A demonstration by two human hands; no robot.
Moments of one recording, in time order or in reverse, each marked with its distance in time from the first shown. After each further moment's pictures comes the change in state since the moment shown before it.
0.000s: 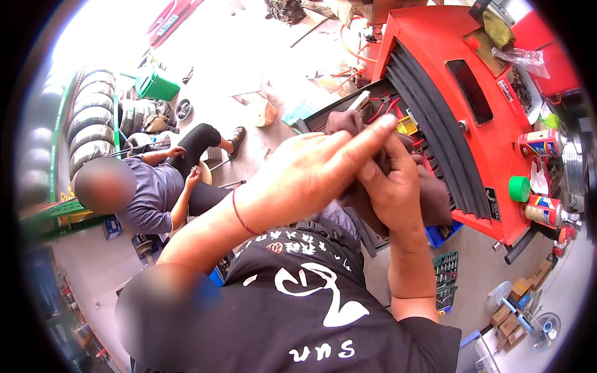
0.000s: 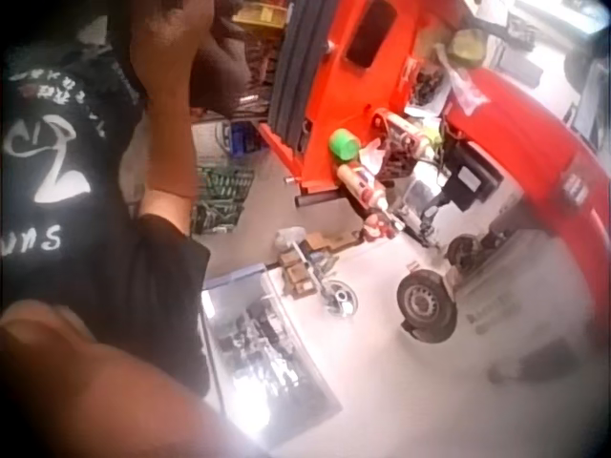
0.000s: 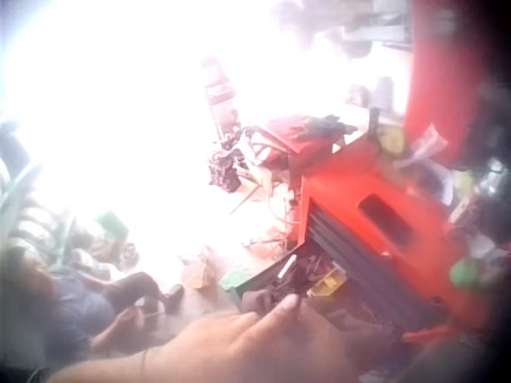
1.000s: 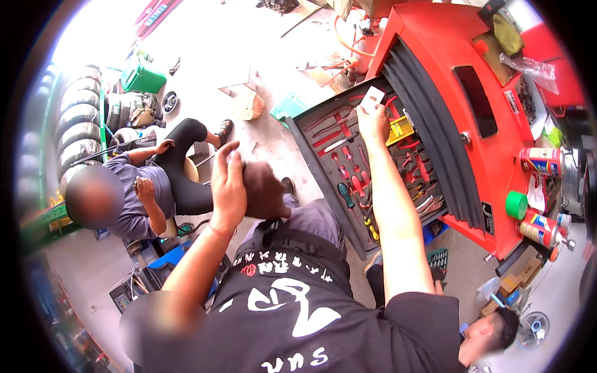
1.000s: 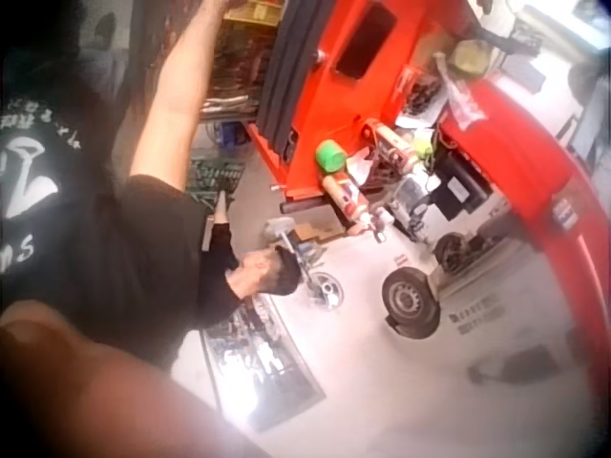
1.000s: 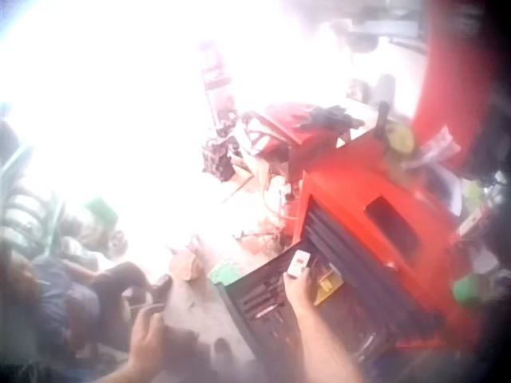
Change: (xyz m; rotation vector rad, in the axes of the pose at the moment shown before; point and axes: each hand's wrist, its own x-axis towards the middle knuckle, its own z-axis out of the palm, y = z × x) left_hand -0.111 -0.098 0.073 -0.342 0.714 -0.947; right_hand 0.144 0.255 -0.120 -1.127 0.548 0.384
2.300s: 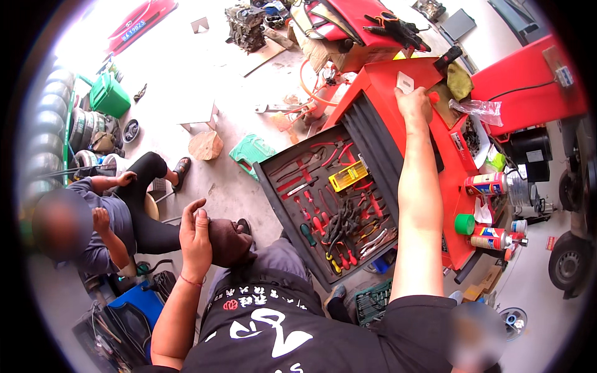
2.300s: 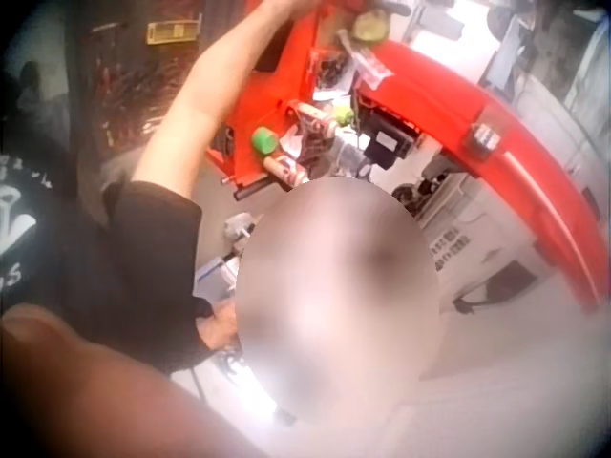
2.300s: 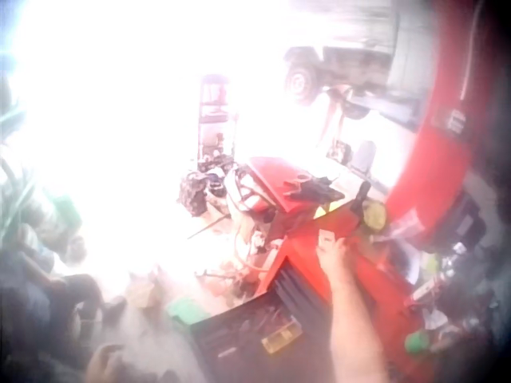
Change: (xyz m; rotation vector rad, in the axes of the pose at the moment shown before) left_hand -0.010 -0.019 -0.053 -0.191 -0.027 -0.119; right_hand 0.150 -0.116 -0.218 -0.462 0.413 -0.075
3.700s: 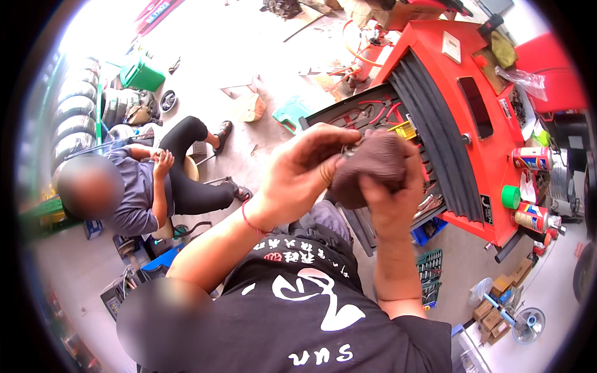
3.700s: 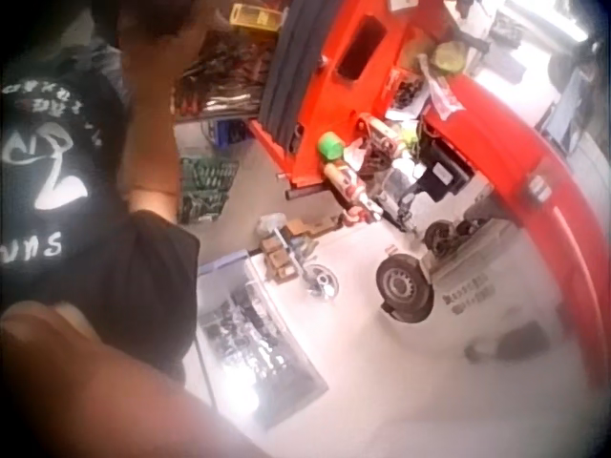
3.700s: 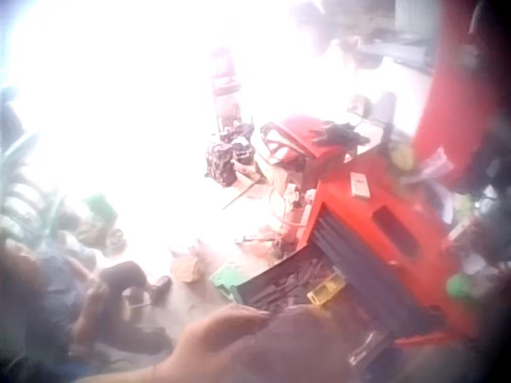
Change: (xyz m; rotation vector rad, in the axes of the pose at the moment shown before) left_hand -0.006 0.102 0.069 -0.533 -0.640 0.260; right_hand -0.350 -0.035 -0.132 1.578 -0.380 -0.251
